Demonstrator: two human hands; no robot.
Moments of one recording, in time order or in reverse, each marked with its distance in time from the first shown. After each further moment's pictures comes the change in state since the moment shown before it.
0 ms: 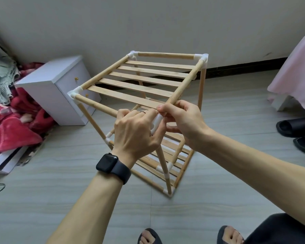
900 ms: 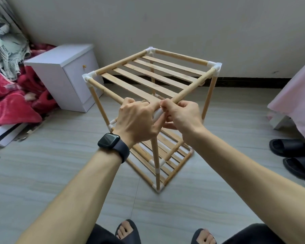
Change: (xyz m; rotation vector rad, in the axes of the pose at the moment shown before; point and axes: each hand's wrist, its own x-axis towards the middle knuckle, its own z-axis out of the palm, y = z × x) left_hand 0.018 0.010 0.010 0.033 -0.048 0.008; right_hand 0.001 -0.017 -0.011 -0.184 0.083 0.009
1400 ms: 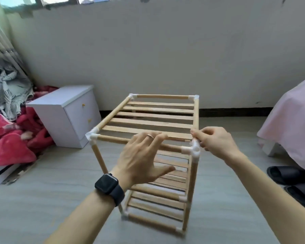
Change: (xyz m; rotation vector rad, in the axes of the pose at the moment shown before) left_hand 0.007 -0.009 -0.007 -0.078 -0.154 0.159; right_hand 0.025 -0.031 -0.095 -0.654 0.115 -0.110
